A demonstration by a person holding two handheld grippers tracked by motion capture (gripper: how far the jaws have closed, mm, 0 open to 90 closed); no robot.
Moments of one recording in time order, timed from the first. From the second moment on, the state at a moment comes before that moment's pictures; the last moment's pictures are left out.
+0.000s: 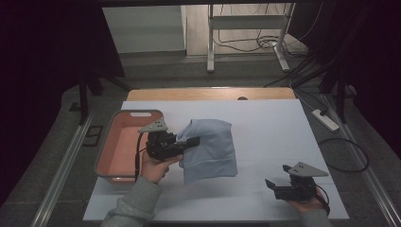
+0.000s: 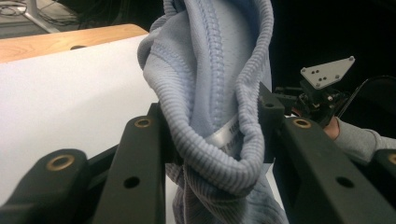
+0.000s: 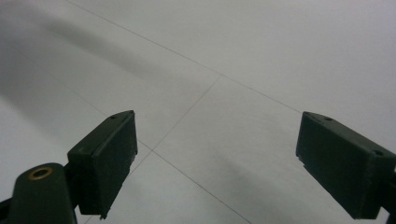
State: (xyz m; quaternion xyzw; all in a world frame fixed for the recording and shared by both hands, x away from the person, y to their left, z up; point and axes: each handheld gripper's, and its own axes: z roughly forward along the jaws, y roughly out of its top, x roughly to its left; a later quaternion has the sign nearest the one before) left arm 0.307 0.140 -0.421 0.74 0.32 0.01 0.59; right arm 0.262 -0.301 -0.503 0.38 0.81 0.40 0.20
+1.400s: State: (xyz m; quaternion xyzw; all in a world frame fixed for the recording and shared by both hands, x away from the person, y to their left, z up) left arm 0.301 0.175 -0.397 0.71 0.33 0.02 0.63; right arm 0.262 -0.300 -0.504 0.38 0.81 0.39 0.20
